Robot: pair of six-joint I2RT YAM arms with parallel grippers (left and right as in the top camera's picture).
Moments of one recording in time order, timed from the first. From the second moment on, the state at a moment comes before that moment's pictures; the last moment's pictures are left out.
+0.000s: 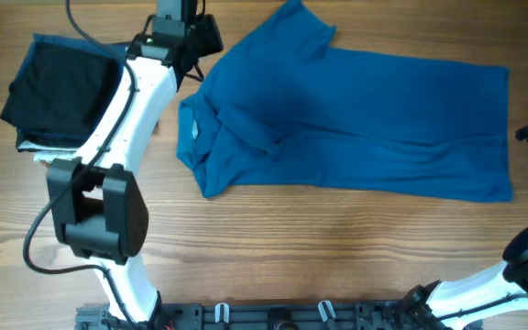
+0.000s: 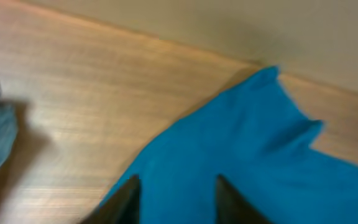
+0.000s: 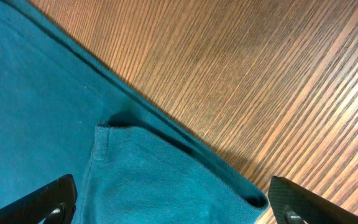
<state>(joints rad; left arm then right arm) -0.22 1.98 1.72 -0.49 -0.01 -0.42 -0.77 1.83 1.36 -0.77 -0.12 0.36</state>
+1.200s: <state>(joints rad) -0.29 2.50 2.28 -0.28 0.22 -0.38 -0.36 1.95 1.61 -0.37 -0.14 -0.16</state>
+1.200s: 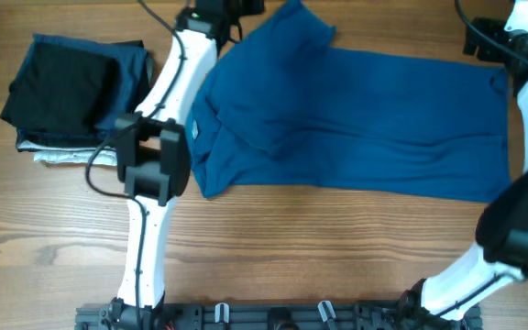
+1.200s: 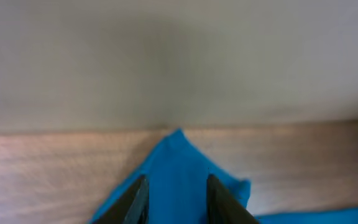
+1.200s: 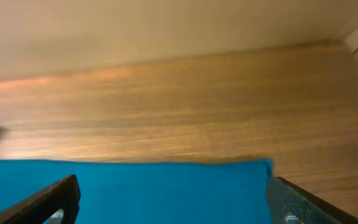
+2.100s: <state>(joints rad) -0.26 2.68 2.29 -0.42 0.12 -0.24 -0.41 2.23 1.61 -0.29 -0.11 -0.16</state>
